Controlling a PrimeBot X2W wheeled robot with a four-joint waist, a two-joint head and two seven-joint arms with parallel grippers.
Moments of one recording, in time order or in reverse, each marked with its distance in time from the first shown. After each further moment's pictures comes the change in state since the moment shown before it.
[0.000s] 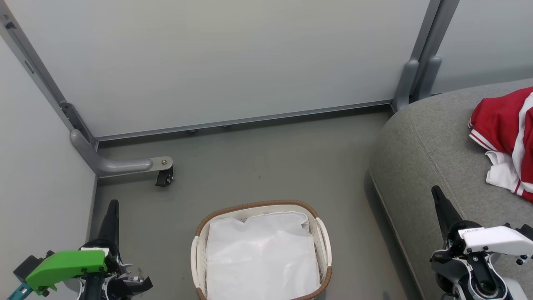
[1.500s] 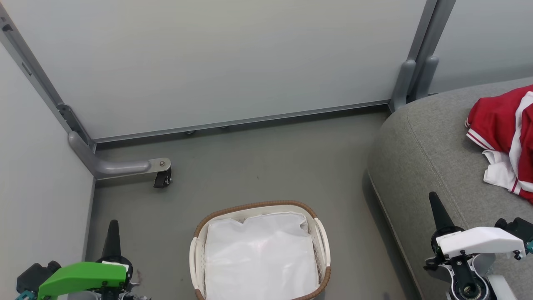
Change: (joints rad) left arm 0.036 -0.002 -0.014 0.061 0.353 0.003 -0.097; right arm -0.016 0.003 0.023 0.068 -0.383 0.001 -0.098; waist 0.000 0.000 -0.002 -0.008
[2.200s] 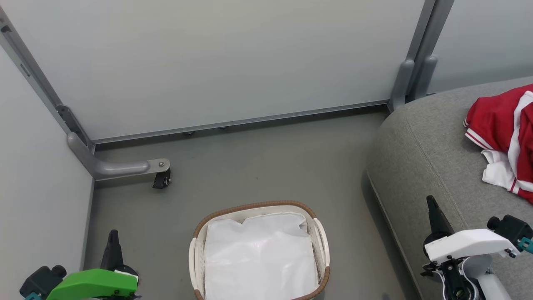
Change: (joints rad) left arm 0.020 -0.001 -0.008 0.037 0.219 0.001 -0.060; right arm -0.006 0.002 0.014 0.043 -0.234 0.000 -0.057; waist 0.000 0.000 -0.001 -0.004
